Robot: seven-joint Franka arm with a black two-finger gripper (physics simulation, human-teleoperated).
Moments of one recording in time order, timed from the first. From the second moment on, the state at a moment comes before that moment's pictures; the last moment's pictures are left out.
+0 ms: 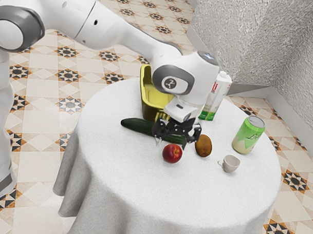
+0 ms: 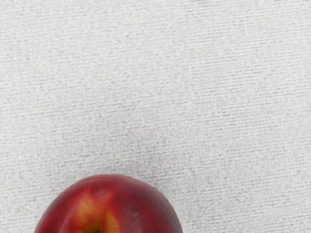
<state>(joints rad) -0.18 0.05 -0.05 -1.90 -0.05 1.91 1.48</state>
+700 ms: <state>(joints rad) -0.17 0.14 -0.05 -1.90 -0.06 1.96 1.48</state>
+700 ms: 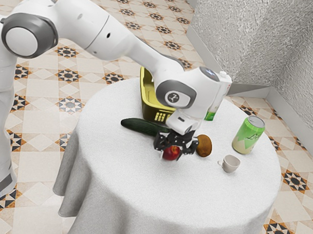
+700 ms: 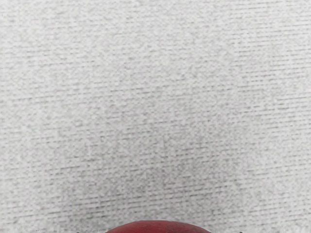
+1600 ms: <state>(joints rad) 0.10 0.12 -0.03 -1.65 -0.06 1.84 1.52</state>
